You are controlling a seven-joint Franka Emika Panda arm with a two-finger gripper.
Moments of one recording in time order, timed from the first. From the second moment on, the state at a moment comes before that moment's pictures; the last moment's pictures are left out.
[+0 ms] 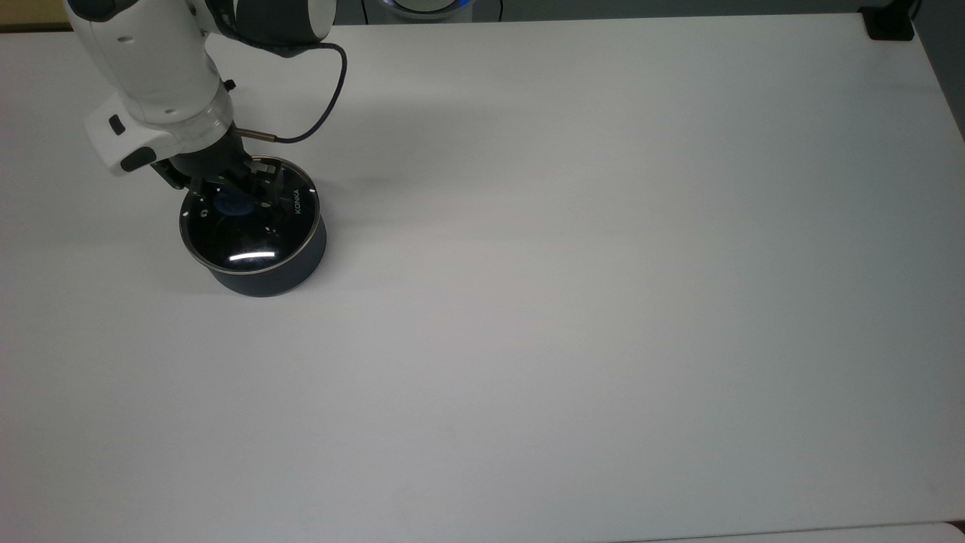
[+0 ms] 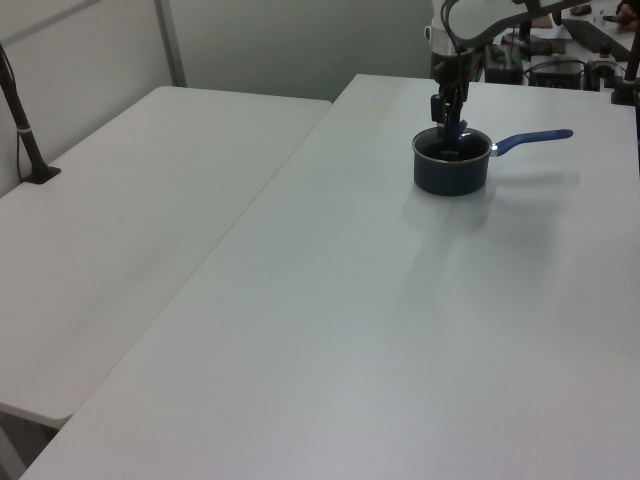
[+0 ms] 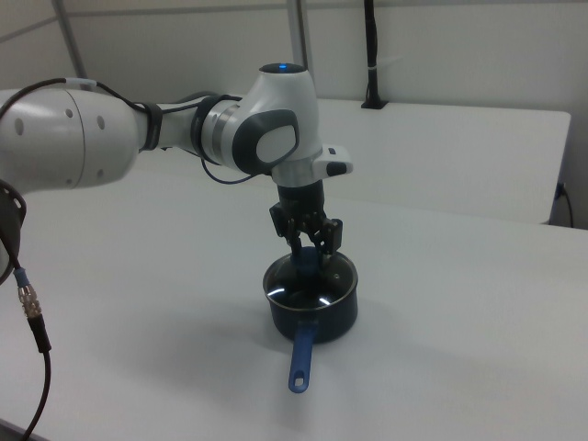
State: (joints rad) arm -0.18 0.39 -0.09 -1.57 -0.01 1.95 -0.11
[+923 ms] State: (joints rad) arm -0.06 0.38 -0.08 -1.45 0.00 1.70 -0.10
